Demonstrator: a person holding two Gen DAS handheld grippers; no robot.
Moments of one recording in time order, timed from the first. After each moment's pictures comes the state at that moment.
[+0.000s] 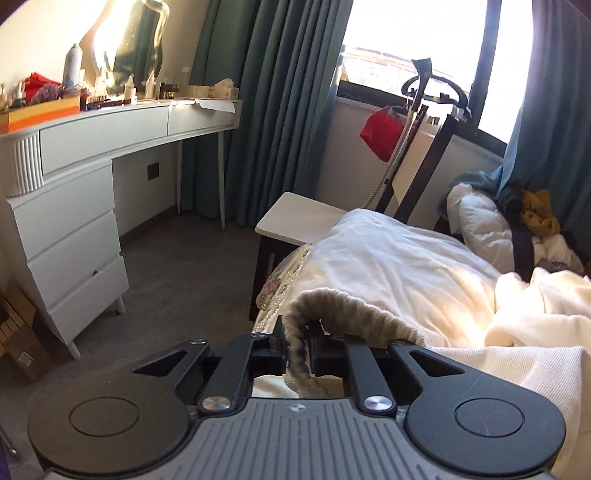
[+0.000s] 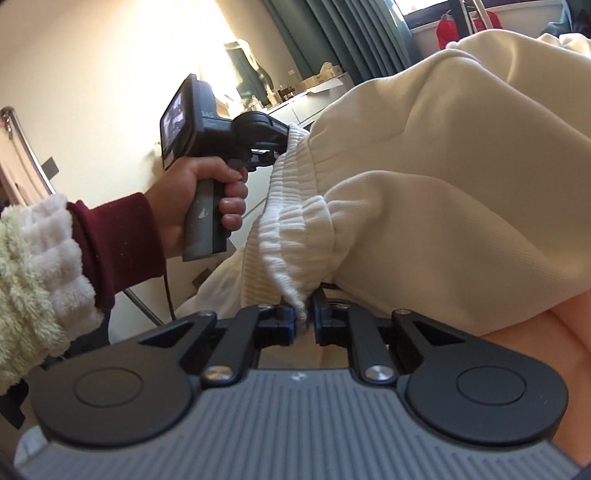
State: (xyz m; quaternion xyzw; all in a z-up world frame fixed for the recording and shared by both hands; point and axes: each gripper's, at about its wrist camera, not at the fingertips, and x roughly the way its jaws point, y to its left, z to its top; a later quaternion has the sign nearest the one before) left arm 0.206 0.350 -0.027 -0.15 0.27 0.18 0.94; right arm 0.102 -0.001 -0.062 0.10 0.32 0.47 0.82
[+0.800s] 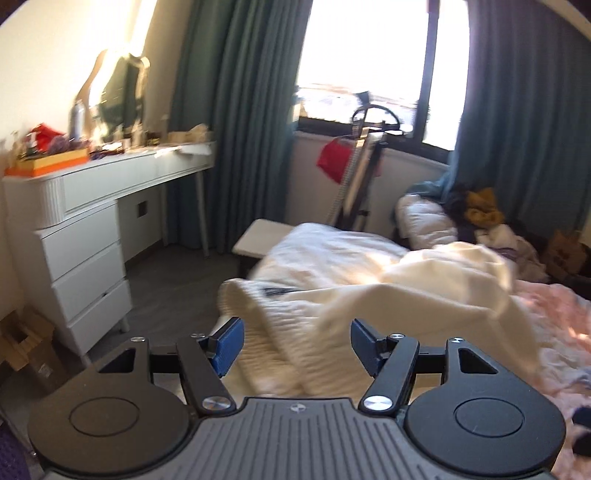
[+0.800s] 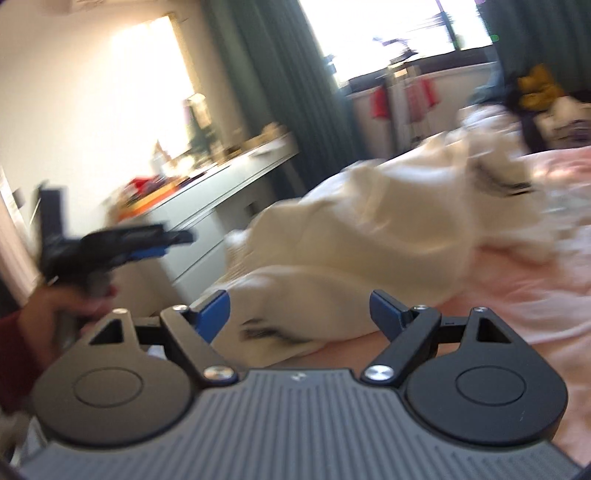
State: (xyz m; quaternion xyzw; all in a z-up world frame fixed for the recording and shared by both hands) left arm 0.015 0.200 0.047 -0.08 0.22 0.12 0.97; right arm 0.080 -0.126 0.006 0.11 0.25 0.34 0.90
